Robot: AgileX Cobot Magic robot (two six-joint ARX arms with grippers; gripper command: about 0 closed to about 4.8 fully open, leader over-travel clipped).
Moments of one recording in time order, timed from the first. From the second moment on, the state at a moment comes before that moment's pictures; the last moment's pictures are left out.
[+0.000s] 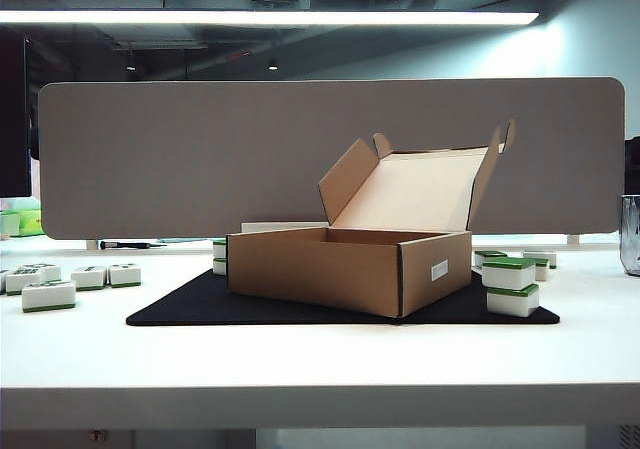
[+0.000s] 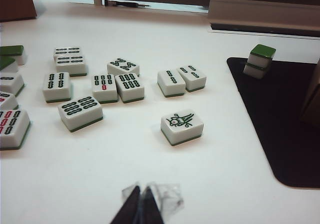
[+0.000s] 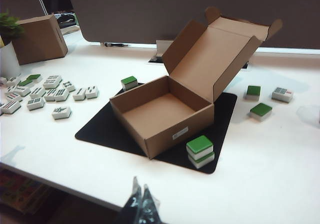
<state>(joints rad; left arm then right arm) -0.02 0.00 0.01 -0.18 -0.02 -0.05 -0.01 0.01 0.90 -1.05 -0.45 0.05</state>
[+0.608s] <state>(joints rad) -0.02 0.05 0.20 -0.22 0.15 -0.16 -0.01 0.01 0.90 -1.08 -0.45 0.05</state>
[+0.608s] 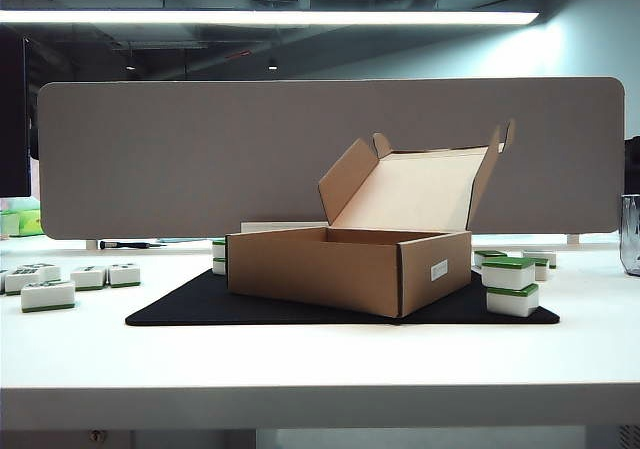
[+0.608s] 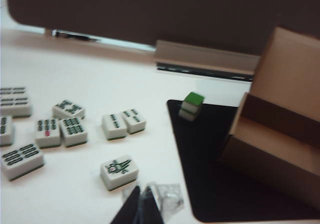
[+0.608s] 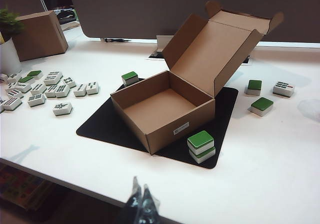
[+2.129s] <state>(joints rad) -0.28 2.02 1.90 -0.74 0.09 0.14 -0.01 0.01 0.90 -1.13 -0.45 0.05</state>
